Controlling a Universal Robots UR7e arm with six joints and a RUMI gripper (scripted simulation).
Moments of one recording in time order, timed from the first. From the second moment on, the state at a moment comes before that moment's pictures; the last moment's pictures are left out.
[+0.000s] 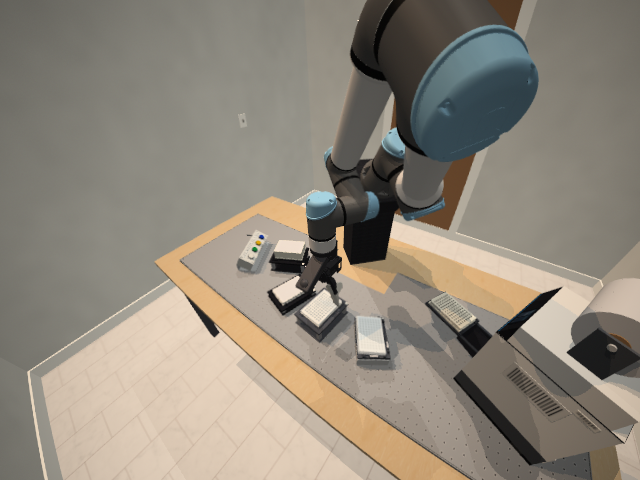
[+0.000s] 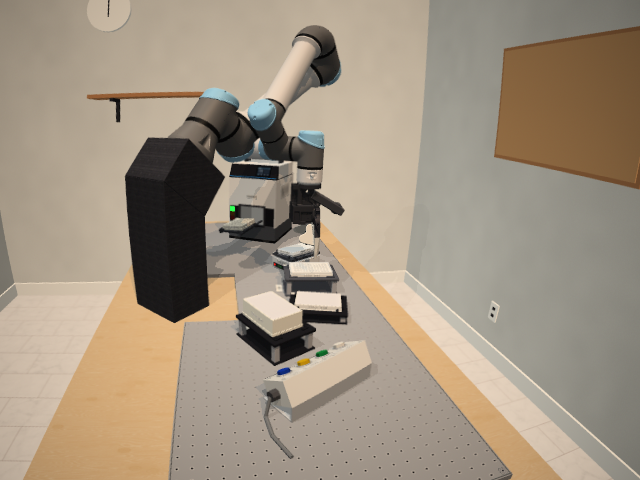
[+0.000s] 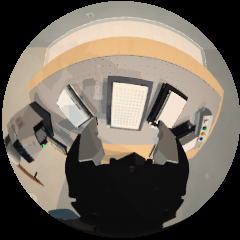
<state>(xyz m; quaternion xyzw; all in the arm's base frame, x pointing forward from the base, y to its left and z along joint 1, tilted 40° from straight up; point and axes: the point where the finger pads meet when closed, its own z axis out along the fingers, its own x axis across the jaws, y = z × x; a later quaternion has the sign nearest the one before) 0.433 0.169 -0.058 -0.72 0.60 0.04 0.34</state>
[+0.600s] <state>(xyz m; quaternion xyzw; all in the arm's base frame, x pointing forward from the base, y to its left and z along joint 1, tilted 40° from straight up) 0.432 0.168 -0.056 -0.72 0.60 0.04 0.34</state>
